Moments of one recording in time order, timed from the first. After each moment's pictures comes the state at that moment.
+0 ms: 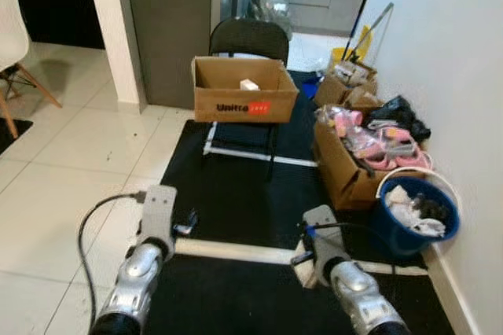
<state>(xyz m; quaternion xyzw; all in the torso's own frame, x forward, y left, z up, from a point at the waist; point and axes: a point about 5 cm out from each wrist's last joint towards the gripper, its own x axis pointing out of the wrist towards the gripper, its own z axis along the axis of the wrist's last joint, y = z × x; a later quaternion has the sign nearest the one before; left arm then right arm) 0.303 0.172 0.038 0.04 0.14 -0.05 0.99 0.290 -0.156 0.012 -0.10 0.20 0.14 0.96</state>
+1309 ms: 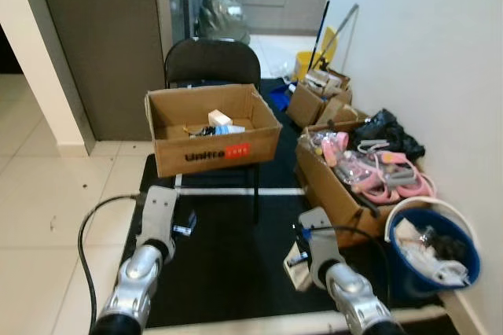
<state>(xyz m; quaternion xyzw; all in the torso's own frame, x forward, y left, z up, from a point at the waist) 0.306 0.156 0.042 0.04 0.12 -0.07 0.99 0.292 -0.165 0.010 -0.10 0.20 0.13 0.97</state>
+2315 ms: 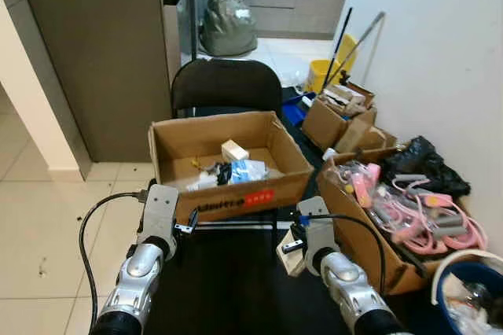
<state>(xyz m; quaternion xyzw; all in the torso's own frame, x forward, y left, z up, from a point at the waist) 0.306 0.160 0.043 0.05 0.12 -0.07 0.99 0.309 -0.152 0.029 -0.07 0.17 0.13 0.97</state>
